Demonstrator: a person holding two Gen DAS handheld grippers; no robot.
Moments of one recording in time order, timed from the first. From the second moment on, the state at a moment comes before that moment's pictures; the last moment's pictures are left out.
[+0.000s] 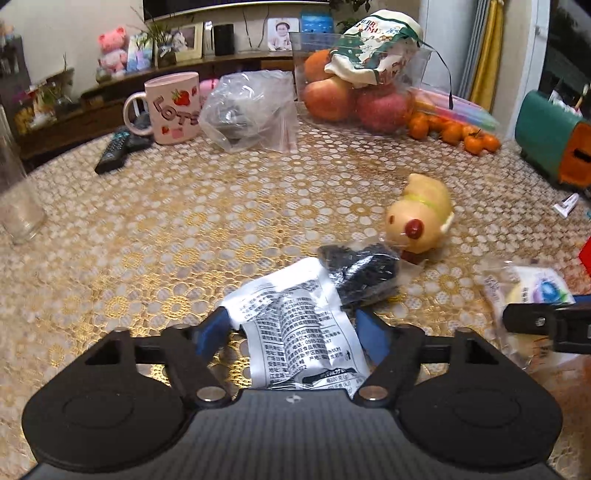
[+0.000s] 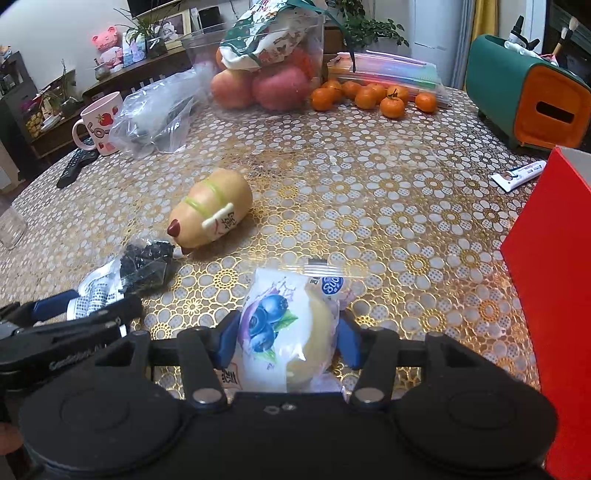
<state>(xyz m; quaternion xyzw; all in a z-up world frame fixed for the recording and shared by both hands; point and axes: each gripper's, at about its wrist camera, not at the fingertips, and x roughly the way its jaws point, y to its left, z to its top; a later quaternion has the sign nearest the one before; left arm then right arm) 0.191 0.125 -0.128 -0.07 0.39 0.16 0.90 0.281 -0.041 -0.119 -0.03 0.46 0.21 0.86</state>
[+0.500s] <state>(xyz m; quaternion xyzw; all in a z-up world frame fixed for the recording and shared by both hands) 0.164 0.126 -0.122 -0.09 0.38 0.15 0.91 0.269 -0.069 -0.111 -0.03 0.46 0.22 0.86</state>
